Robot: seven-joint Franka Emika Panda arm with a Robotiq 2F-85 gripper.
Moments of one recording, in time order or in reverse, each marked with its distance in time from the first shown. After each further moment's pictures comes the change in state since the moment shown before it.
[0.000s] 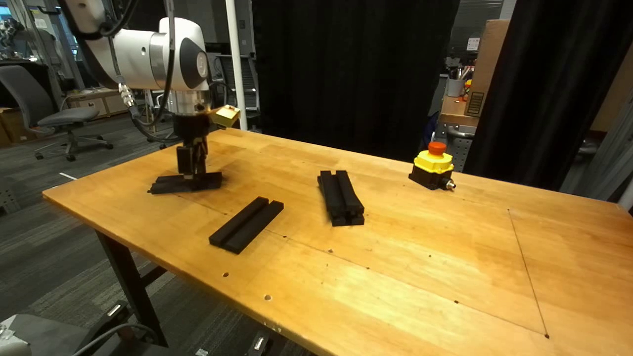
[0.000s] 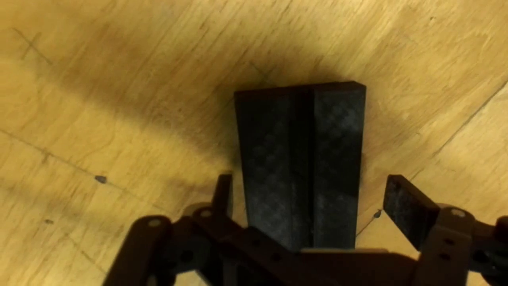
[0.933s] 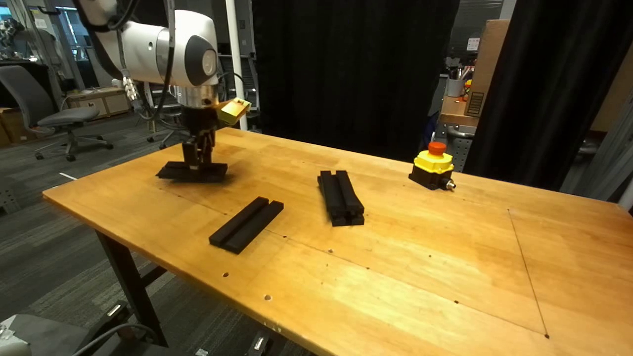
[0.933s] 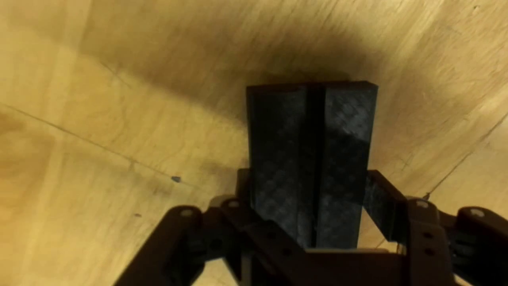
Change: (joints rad) arm -0.030 -0.006 0.002 0.016 0.112 0.084 0.002
